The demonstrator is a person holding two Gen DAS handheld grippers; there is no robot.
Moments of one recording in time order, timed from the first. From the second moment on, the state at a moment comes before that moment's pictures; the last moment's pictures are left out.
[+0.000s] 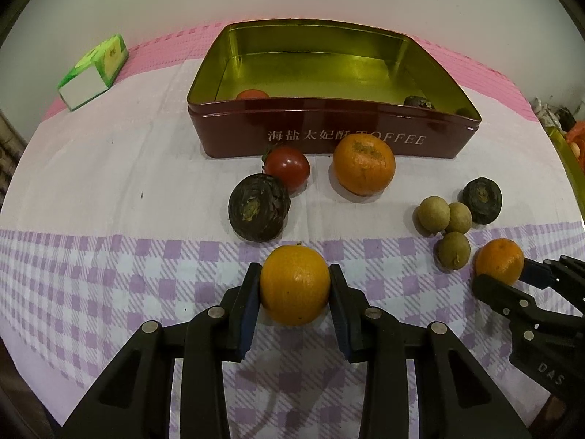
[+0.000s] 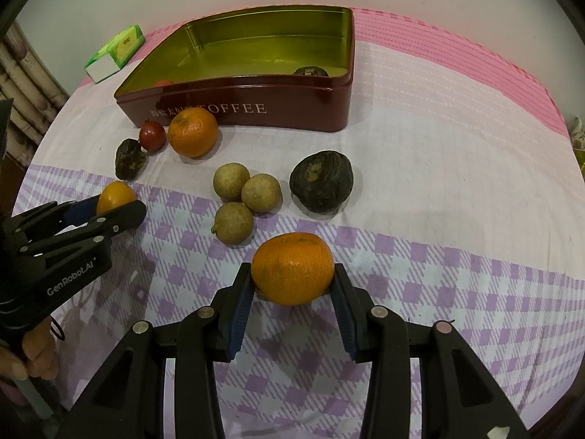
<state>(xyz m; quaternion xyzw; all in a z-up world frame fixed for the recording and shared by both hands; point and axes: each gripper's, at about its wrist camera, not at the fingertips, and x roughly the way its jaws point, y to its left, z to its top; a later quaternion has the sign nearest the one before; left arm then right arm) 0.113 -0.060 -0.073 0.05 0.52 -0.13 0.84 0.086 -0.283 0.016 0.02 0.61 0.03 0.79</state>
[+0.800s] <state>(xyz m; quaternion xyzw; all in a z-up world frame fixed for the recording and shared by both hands) 0.107 -0.053 -0.069 0.04 0.53 -0.15 0.83 0.086 -0.279 0.018 0.01 0.61 0.03 0.80</state>
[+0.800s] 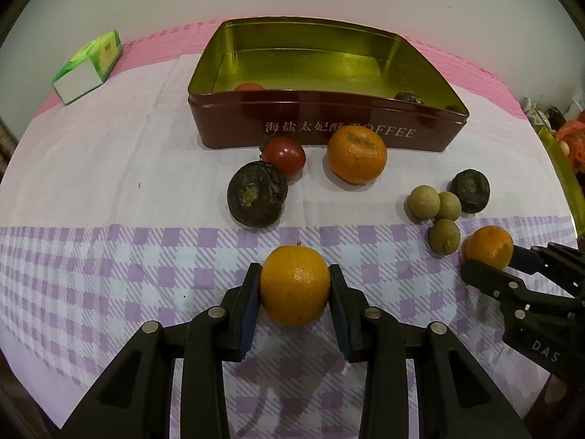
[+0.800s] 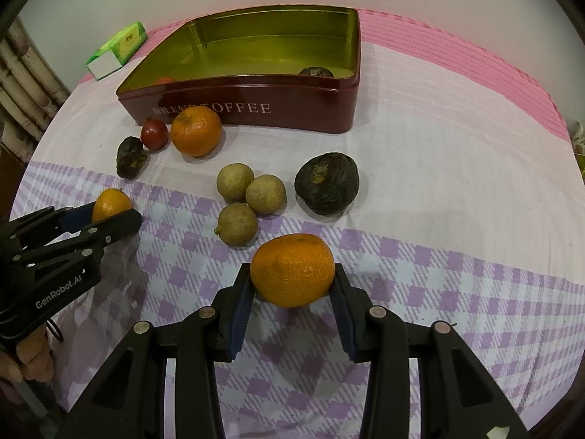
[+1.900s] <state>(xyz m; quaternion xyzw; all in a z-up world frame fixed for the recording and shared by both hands) 0.103 -0.052 -0.028 0.03 0.51 -0.15 0.85 0.098 -0.262 0.052 -0.01 0.59 0.04 0.81</state>
